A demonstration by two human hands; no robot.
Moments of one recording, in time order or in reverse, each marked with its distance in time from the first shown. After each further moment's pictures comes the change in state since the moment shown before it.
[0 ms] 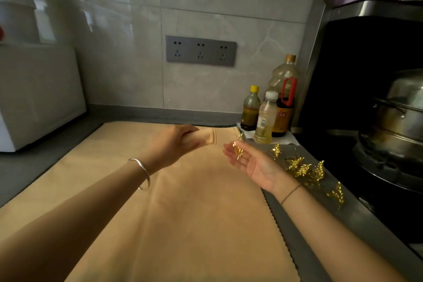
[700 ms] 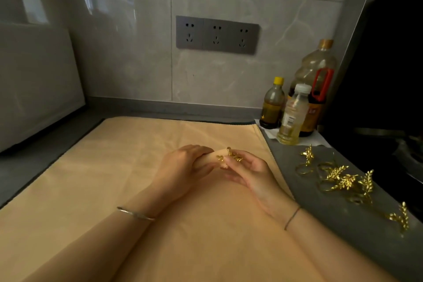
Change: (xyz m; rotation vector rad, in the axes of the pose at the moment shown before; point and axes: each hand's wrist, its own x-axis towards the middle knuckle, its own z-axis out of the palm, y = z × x) left_hand -0.017 -0.057 0.045 0.031 0.048 0.035; right_hand 0.054 0.061 0.031 -0.256 0.114 -0.141
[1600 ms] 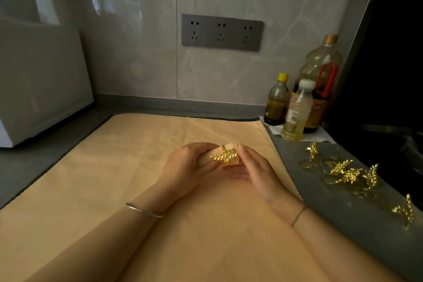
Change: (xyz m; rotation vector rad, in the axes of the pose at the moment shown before) left_hand -0.011 0.014 -0.003 -0.155 0.003 -0.081; right_hand -0.014 0.000 0.002 -0.201 -0.105 -0.166
